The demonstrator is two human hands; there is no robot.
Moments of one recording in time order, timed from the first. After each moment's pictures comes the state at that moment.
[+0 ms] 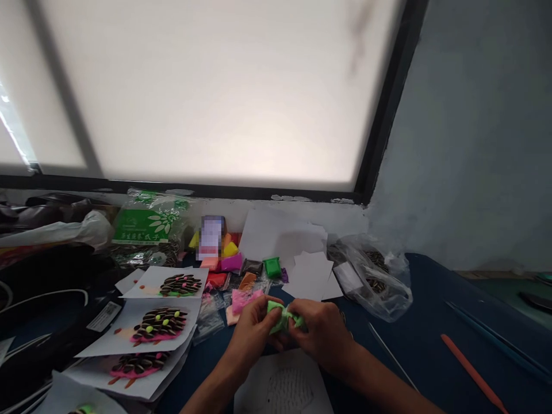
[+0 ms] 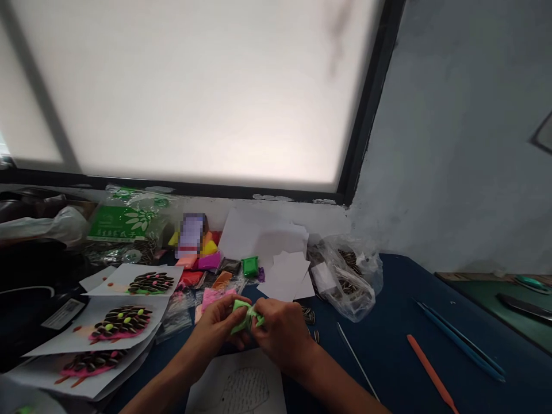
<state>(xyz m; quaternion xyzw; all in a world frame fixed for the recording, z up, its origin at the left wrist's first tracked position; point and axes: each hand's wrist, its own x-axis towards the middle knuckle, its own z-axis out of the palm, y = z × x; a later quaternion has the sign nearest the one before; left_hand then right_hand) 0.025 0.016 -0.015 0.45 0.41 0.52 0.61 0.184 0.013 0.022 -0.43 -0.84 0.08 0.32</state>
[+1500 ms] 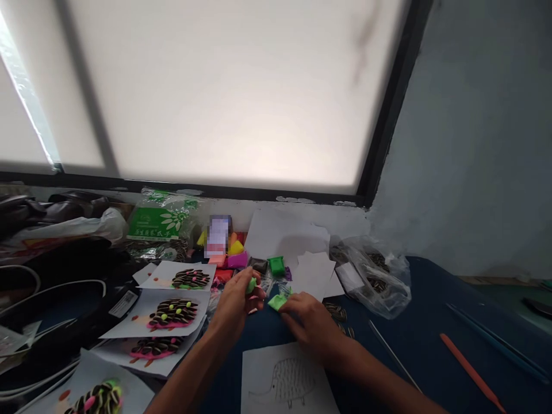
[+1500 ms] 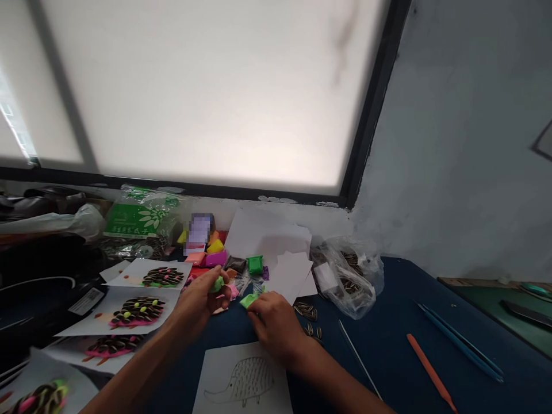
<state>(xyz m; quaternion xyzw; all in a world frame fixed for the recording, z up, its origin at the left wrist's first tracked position) -0.006 0.018 0.047 0.31 0.41 0.63 0.58 0.170 0.016 0.026 -0.40 -0.89 0.09 0.22</state>
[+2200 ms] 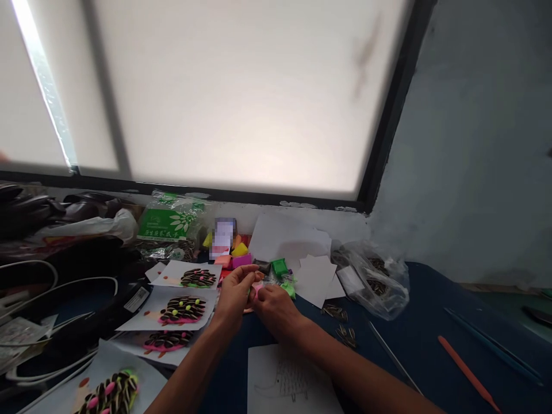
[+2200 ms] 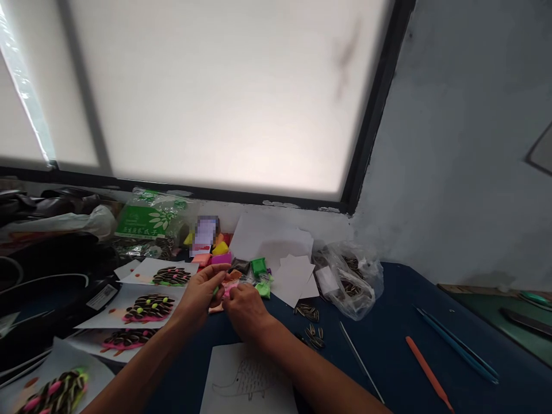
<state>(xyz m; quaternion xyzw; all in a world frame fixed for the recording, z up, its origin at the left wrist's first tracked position) -0.017 0.025 0.047 0.34 0.44 0.65 0.52 0.098 0.061 -0.006 -0.33 -0.93 -0.03 0.15</state>
